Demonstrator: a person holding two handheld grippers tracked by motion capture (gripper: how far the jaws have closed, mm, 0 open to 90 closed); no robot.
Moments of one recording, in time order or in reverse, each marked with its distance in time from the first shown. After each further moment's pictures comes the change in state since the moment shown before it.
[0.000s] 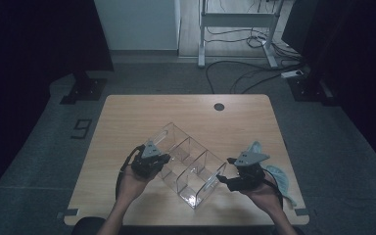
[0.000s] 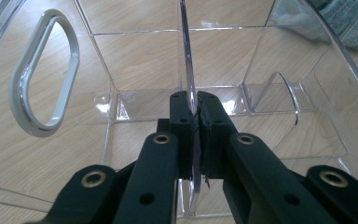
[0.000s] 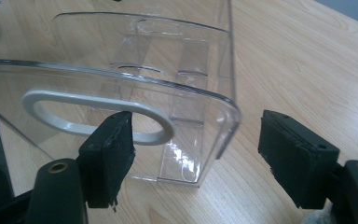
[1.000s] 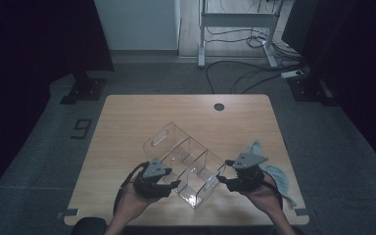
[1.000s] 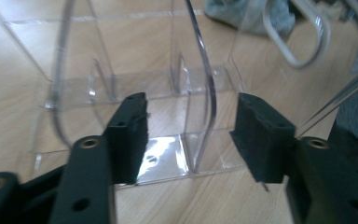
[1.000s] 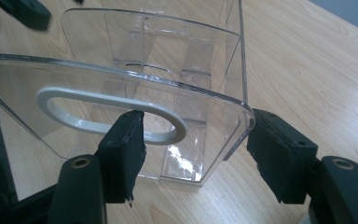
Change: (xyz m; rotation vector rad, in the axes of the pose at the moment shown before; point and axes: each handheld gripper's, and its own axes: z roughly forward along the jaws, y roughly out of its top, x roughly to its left) left arm -0.051 -0.013 -0.021 0.028 -0.125 0.039; right arm 0.006 0.002 -0.002 0.011 -0.017 -0.035
